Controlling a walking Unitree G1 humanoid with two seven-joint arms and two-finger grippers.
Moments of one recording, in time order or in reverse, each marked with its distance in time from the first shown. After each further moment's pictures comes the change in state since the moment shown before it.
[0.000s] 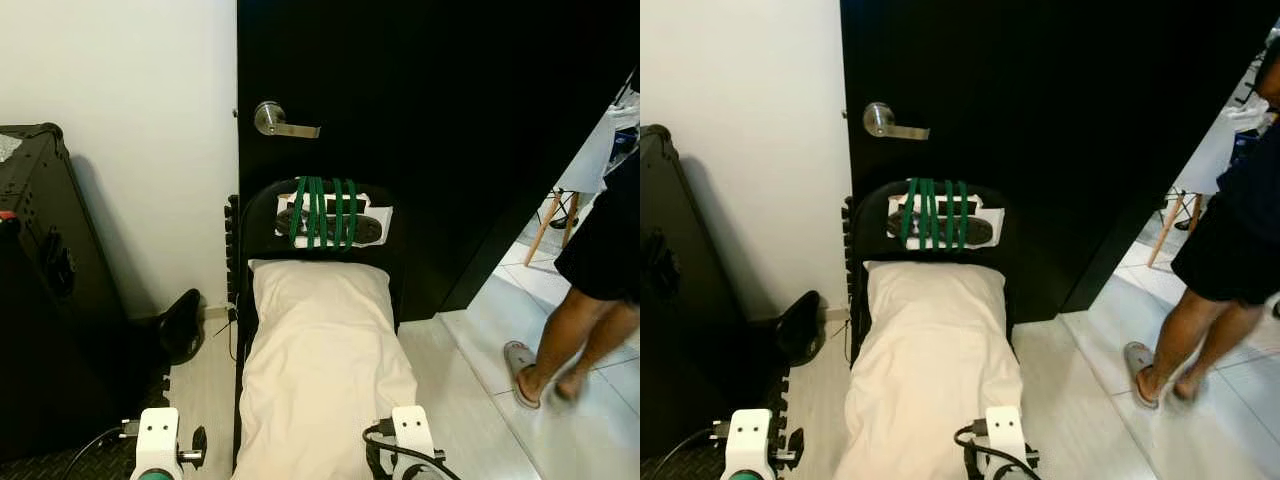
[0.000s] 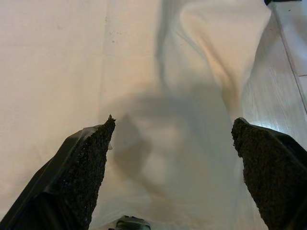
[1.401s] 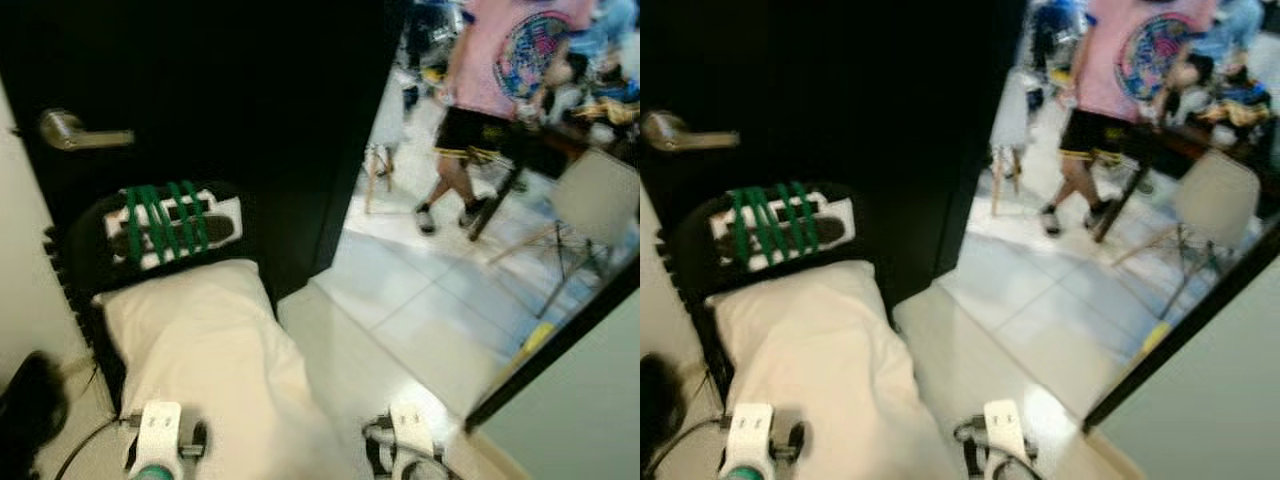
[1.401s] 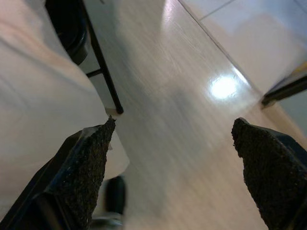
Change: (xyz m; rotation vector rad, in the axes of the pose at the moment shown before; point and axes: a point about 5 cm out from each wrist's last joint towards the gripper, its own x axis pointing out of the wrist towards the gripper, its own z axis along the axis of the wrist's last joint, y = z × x) left arm 0.002 0.005 0.007 0.054 -0.045 0.001; right arm 0.002 0.001 0.007 -0.021 -0.013 0.000
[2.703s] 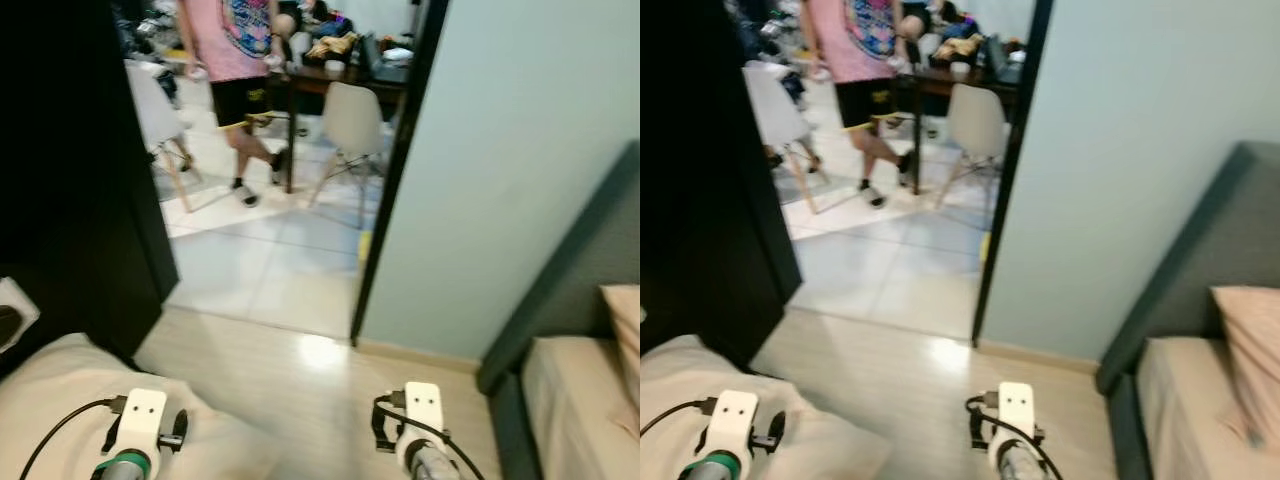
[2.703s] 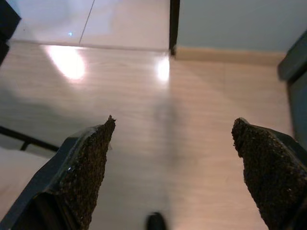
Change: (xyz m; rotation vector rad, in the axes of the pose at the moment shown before) left arm 0.003 0.033 0.013 0.120 -0.026 0.010; right arm 0.003 0.008 0.019 0.157 -0.100 0.006
